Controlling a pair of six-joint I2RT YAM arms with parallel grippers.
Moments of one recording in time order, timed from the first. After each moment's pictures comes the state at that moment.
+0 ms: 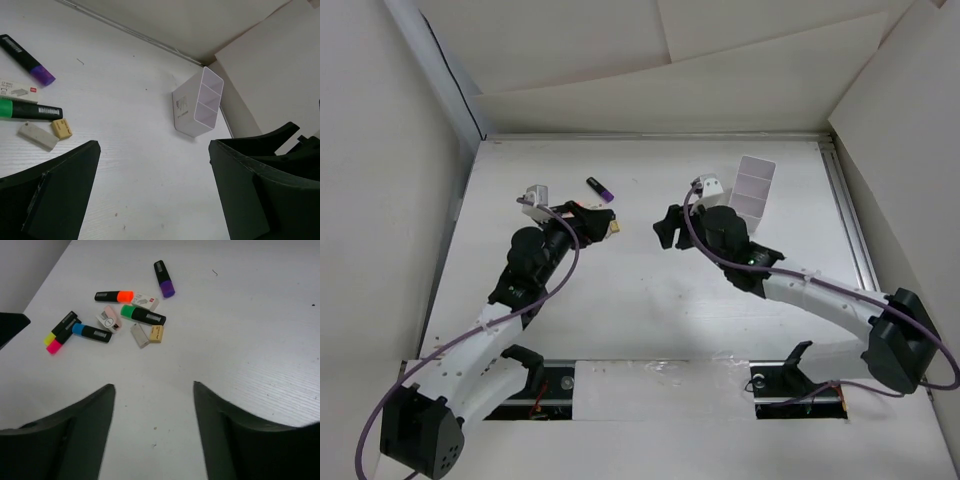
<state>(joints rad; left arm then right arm) -0.40 0.84 0.51 0.28 0.04 -0.73 0.81 1.29 0.86 0.17 0.23 0.41</state>
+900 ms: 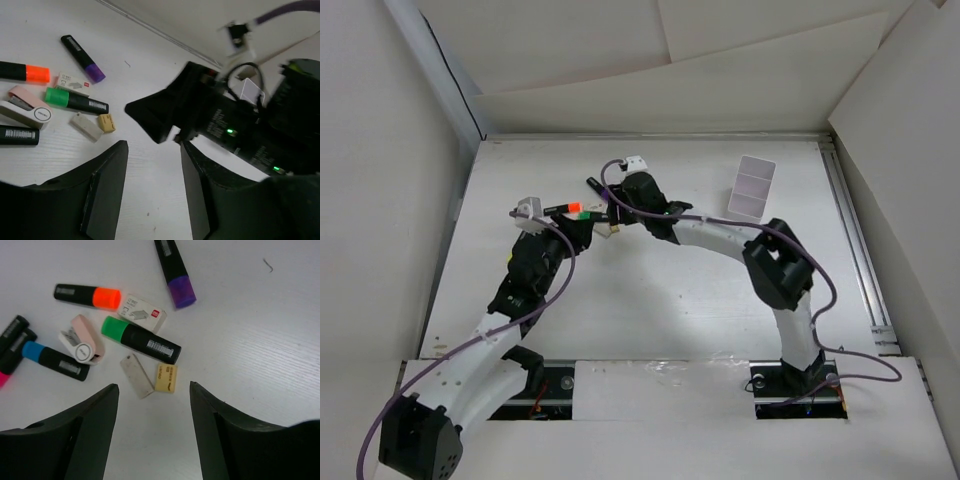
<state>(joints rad) -0.40 0.79 0.43 0.24 -0.13 -0.68 0.80 2.03 1.53 0.00 0.21 0.39</state>
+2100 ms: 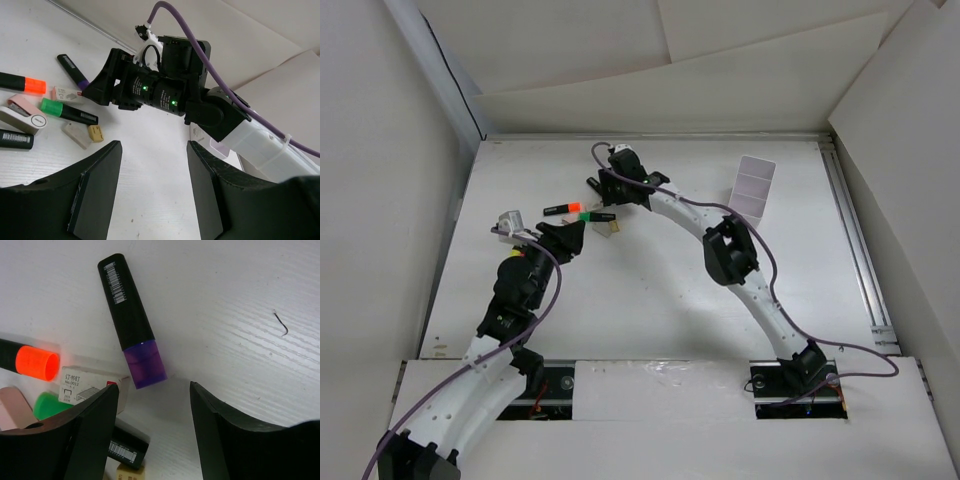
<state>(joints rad) -0.40 0.57 0.37 0.21 -0.18 -0.75 0.70 2.66 2.43 -0.46 0.12 0.36</state>
